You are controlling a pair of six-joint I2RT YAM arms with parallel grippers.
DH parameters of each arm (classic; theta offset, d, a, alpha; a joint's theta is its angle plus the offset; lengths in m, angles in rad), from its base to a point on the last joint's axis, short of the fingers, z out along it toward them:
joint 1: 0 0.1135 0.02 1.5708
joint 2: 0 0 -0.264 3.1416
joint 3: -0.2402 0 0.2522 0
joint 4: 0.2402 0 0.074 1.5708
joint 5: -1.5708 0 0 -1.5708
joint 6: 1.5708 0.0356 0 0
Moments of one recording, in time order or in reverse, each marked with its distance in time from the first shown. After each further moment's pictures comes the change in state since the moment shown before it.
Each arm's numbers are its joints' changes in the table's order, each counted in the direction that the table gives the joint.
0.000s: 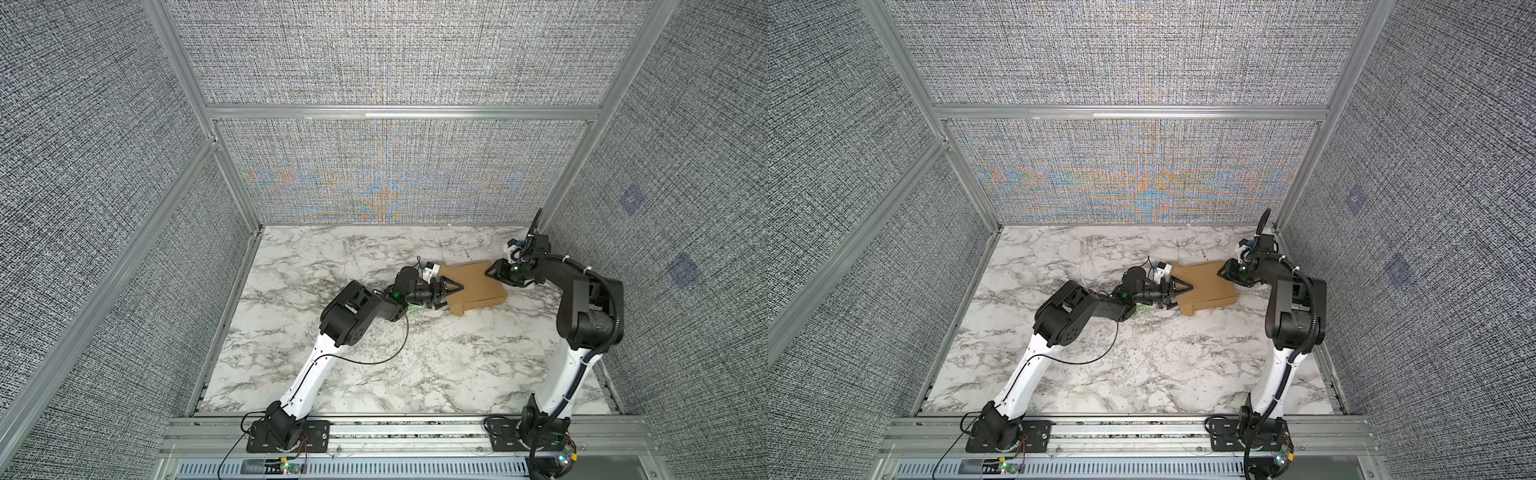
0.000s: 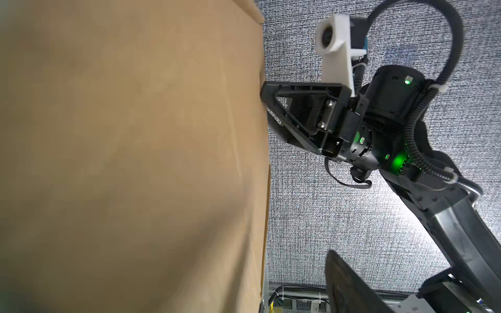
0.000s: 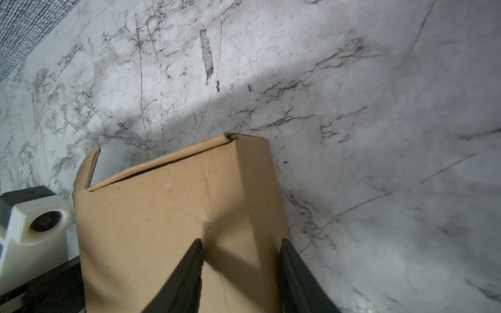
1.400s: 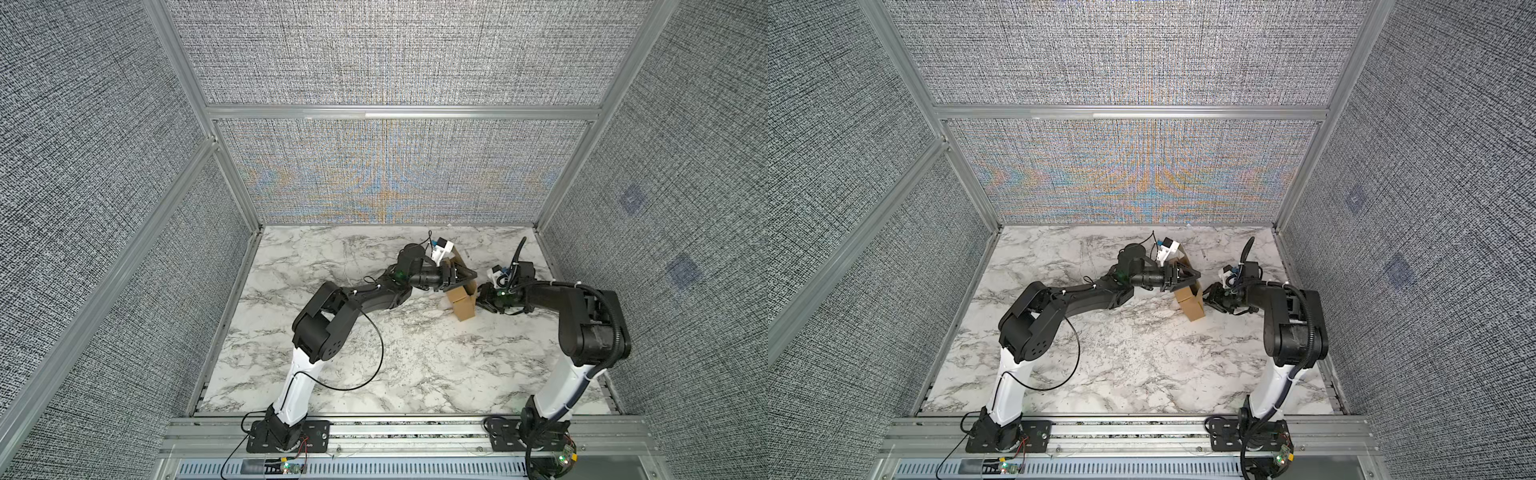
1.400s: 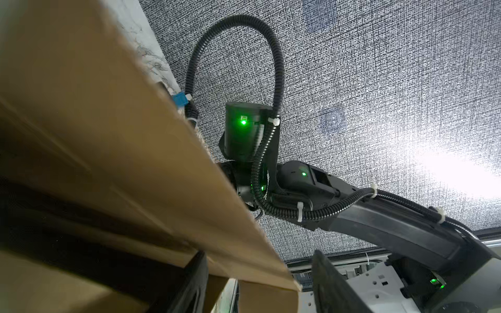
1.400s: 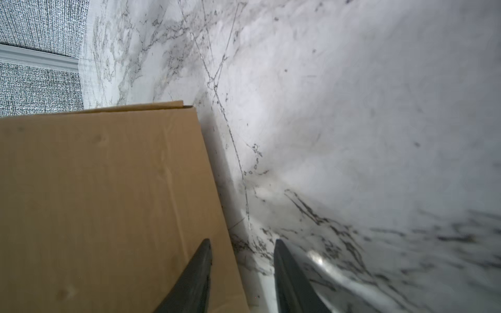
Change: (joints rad) left arm -0.046 0.327 0.003 0.278 -0.022 0.258; right arm 0.090 0.150 0.401 -0.267 0.206 0.237
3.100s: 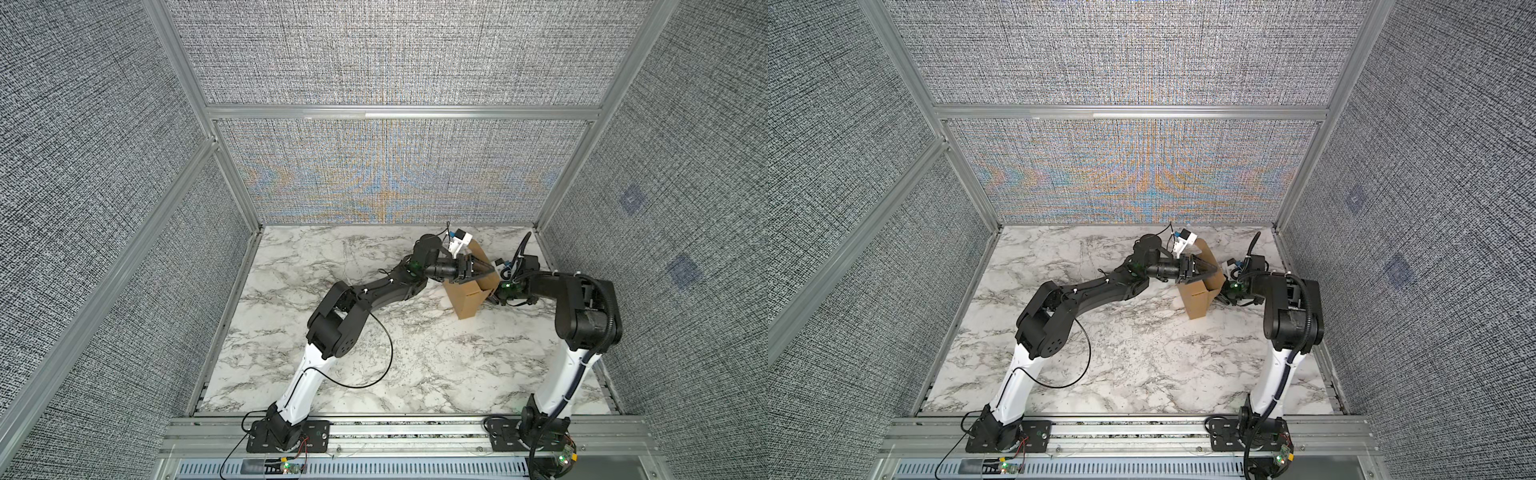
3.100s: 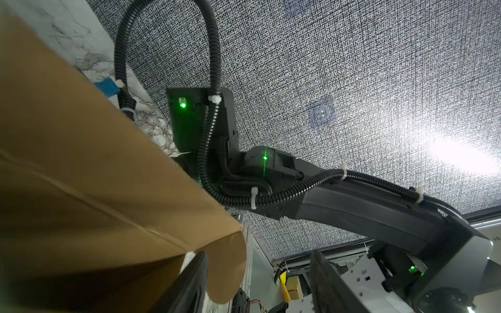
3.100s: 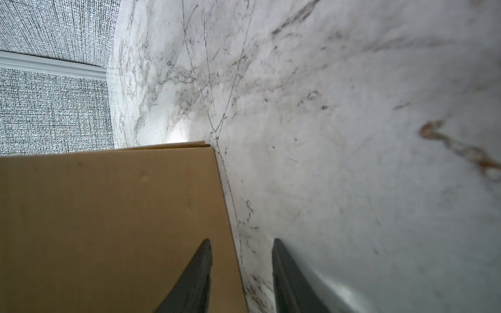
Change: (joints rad) left arm -0.033 -0.103 -0.257 0.127 -0.045 0.041; right arm -0.070 -0.150 -0.162 0.050 0.103 -0.061
